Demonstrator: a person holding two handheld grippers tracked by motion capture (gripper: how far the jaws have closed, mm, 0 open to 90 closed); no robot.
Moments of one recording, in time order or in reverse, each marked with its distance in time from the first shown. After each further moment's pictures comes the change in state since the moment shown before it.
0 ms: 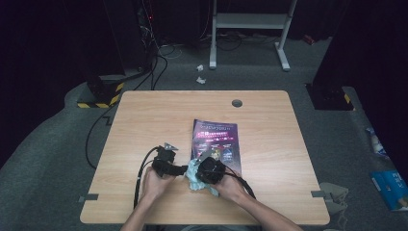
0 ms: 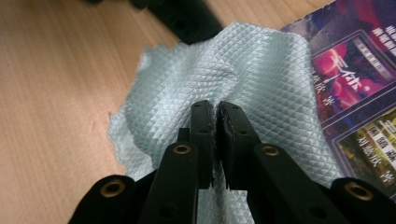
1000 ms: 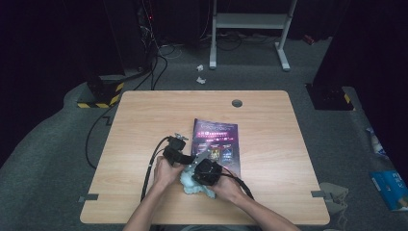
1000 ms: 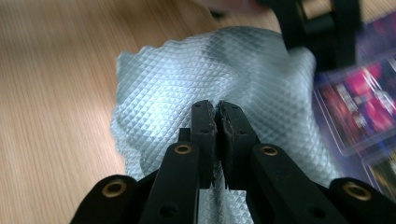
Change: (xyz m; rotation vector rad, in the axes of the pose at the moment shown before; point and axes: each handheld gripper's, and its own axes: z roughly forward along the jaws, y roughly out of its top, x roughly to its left) left arm -0.006 0.036 0.036 0.032 0.042 0.026; right arm 0.007 0.004 0.005 -0.013 0.033 -0.045
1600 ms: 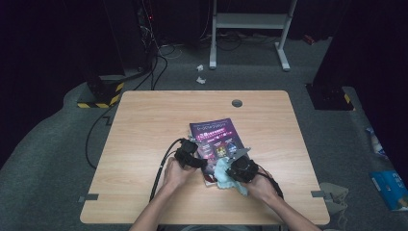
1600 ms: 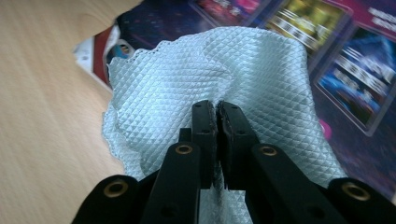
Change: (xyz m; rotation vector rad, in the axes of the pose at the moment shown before) left arm -0.038 0.011 0.011 0.015 -0.065 0.080; right arm -0.053 -0.079 -0.054 0.032 -0.116 0.140
